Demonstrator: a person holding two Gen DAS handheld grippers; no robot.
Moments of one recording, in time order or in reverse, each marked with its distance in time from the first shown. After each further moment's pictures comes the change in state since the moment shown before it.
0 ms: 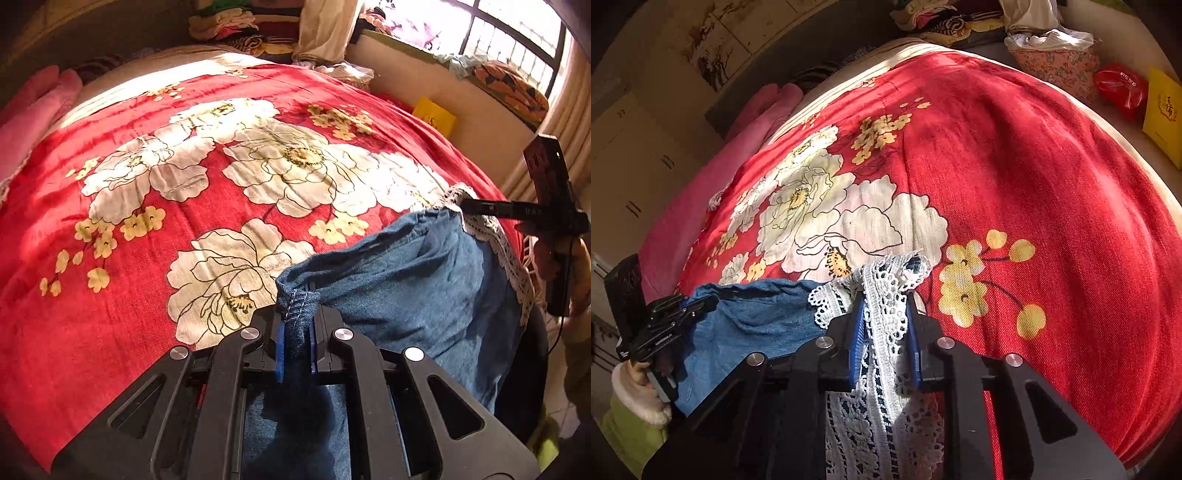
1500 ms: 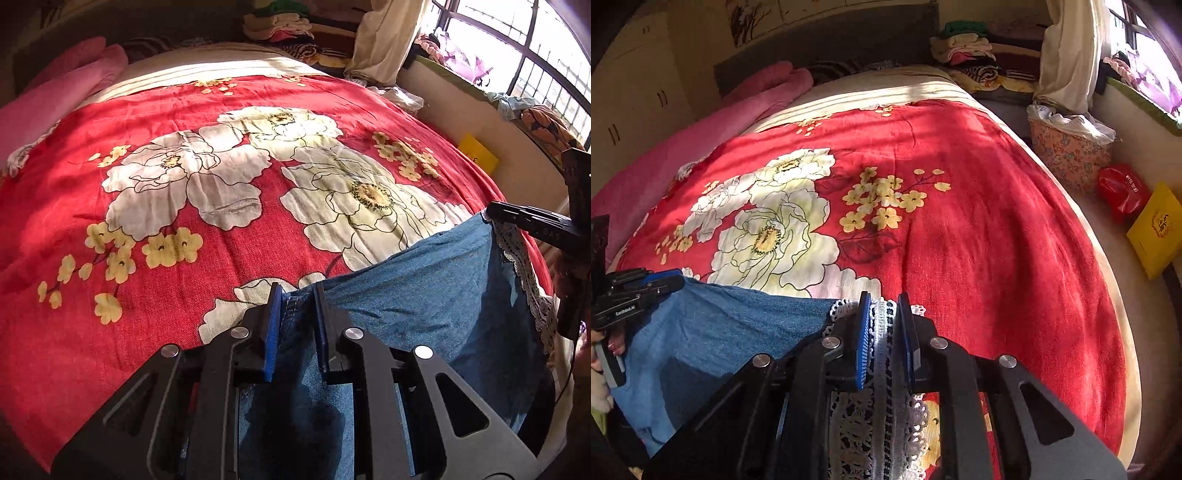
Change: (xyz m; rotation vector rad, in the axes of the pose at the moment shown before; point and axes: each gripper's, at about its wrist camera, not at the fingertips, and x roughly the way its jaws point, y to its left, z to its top) left arm 0.033 0.029 0.025 -0.151 -0.050 0.108; right arm 0.039 0.028 0.072 -0.291 -0.025 -0.230
